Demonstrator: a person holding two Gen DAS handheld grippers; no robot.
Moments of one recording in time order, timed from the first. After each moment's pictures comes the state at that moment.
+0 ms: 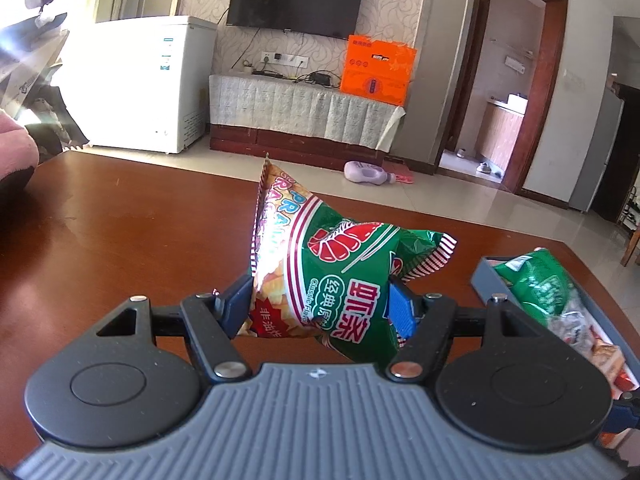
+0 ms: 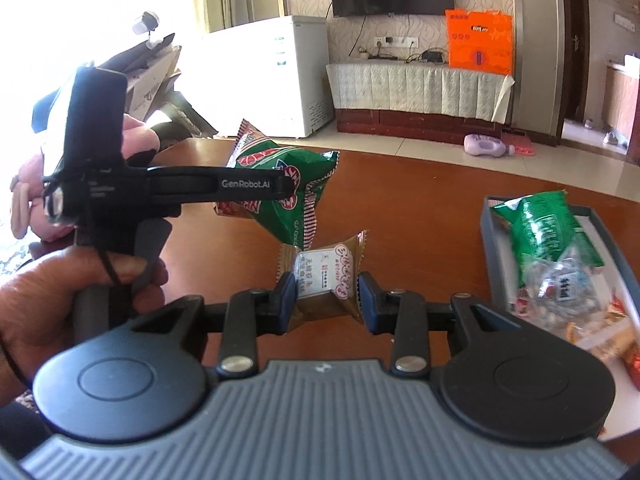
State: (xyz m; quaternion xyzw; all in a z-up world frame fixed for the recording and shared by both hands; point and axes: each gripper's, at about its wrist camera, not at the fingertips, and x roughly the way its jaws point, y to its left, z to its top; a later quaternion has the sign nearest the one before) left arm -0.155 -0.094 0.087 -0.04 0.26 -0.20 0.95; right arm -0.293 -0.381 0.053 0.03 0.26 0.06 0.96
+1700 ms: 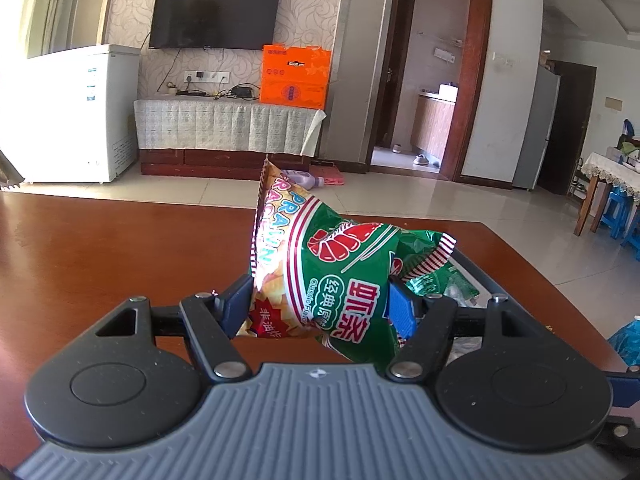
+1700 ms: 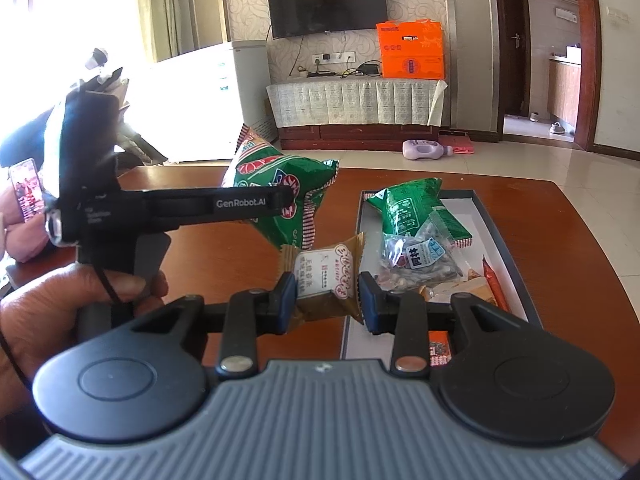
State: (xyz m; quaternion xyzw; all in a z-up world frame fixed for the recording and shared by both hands) left arm -0.214 -0.203 0.100 0.00 0.22 -0.29 0.93; right arm -0.375 -0.464 0.063 0.06 0.24 -0.02 0.97
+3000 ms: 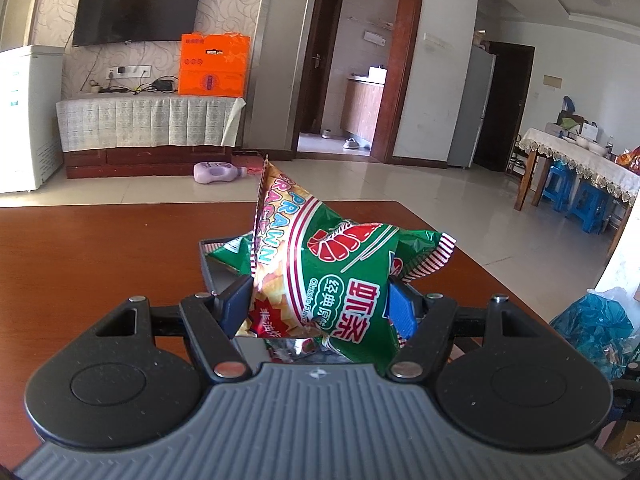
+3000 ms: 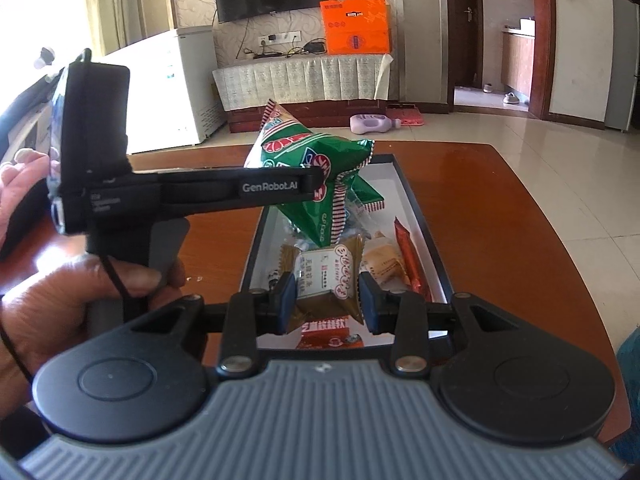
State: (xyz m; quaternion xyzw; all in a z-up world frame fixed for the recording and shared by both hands) left arm -0.194 -0.334 0.068 0.02 0.23 -0.40 0.89; right arm -0.393 -0.516 0.051 0.08 0.28 -0.09 0.95
